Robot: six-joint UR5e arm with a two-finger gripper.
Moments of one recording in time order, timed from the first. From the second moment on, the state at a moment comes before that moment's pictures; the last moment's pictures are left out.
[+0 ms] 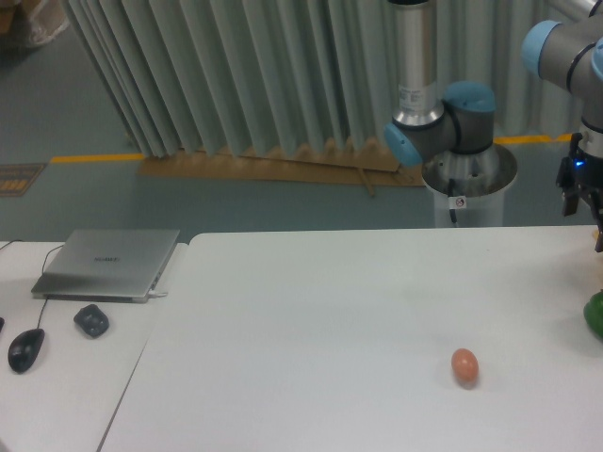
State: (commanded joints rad) arm 2.74 -1.62 -1.69 -1.37 1.52 1.68
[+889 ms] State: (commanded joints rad) arm 2.84 -1.64 -1.65 -1.23 1.60 1.80
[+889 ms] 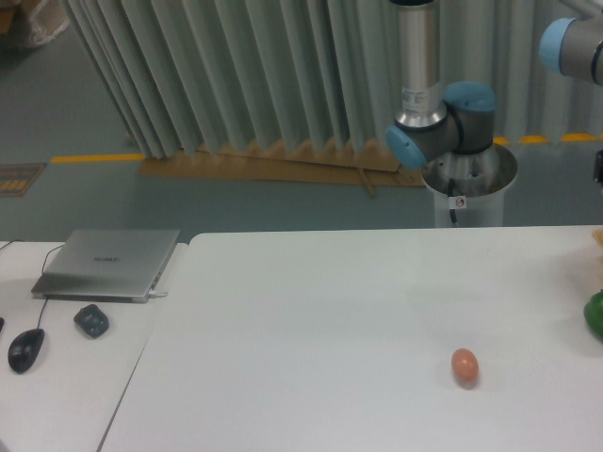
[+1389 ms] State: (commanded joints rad) arm 2.88 -1.69 -1.66 -1.21 1.60 1.79
